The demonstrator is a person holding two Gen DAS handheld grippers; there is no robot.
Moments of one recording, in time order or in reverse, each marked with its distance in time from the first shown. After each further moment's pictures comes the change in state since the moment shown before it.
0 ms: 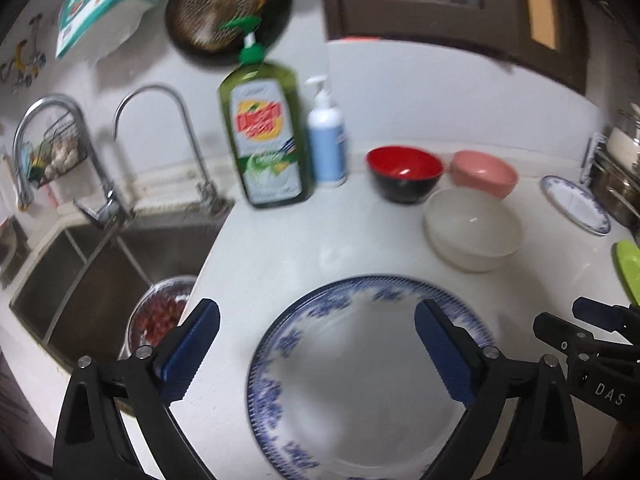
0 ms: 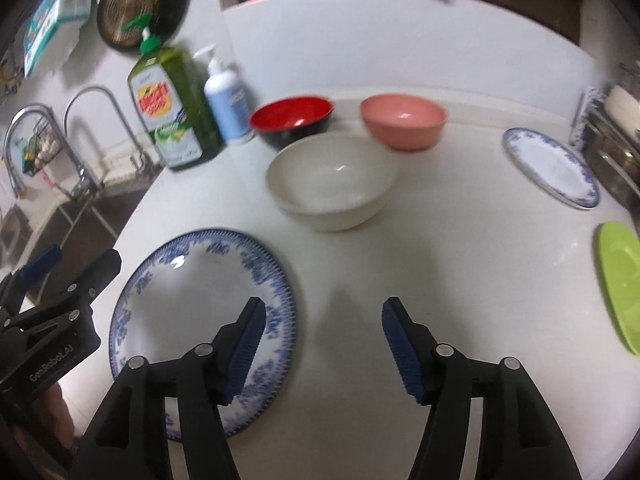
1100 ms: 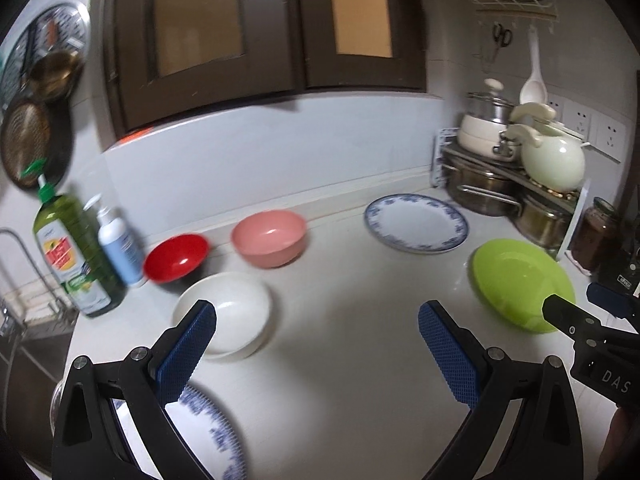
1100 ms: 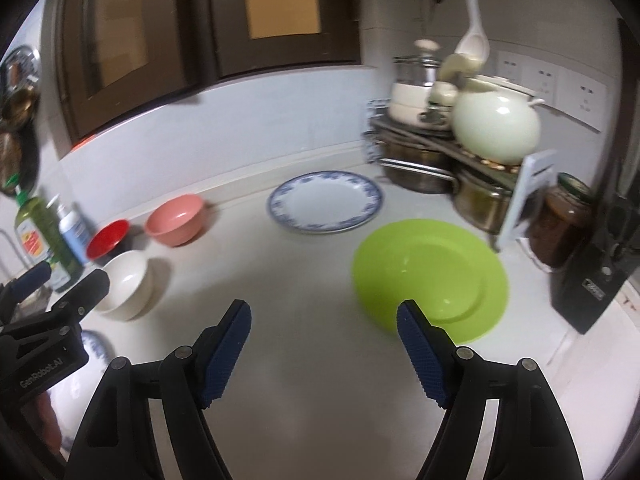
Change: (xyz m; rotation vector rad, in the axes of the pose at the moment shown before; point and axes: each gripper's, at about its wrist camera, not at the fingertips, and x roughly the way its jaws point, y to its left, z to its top) left arm -0.051 -0.219 0.058 0.246 -0.141 -0.367; right arm -0.128 -0.197 -0.024 0.308 -0.239 -0.385
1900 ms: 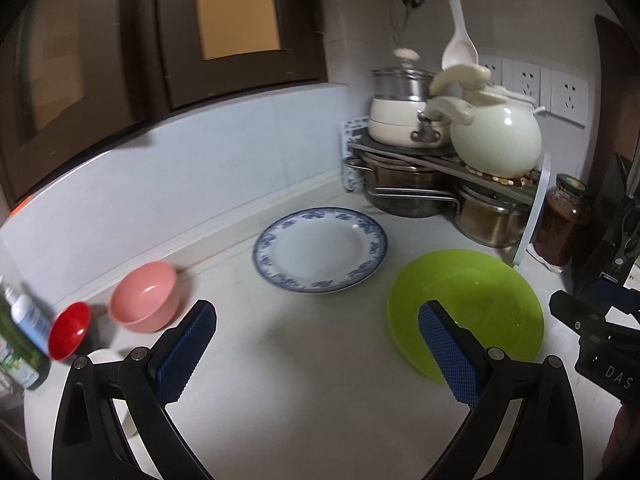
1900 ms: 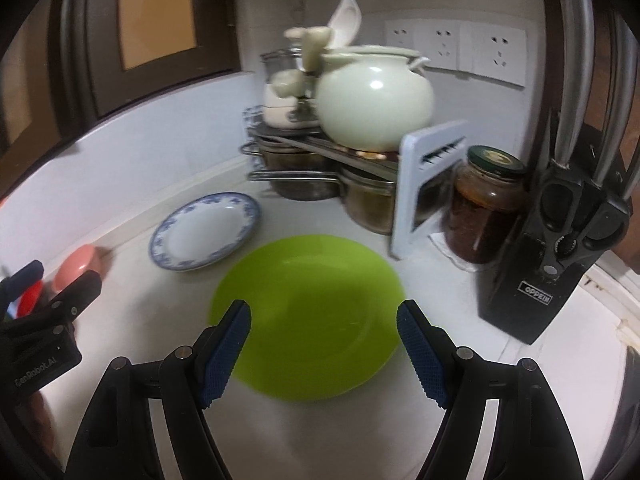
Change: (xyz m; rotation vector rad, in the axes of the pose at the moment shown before) left arm 0.084 -0.140 0.046 0.165 0.003 -0.178; right arm 0.038 -0.125 0.021 0.168 -0.011 -0.205
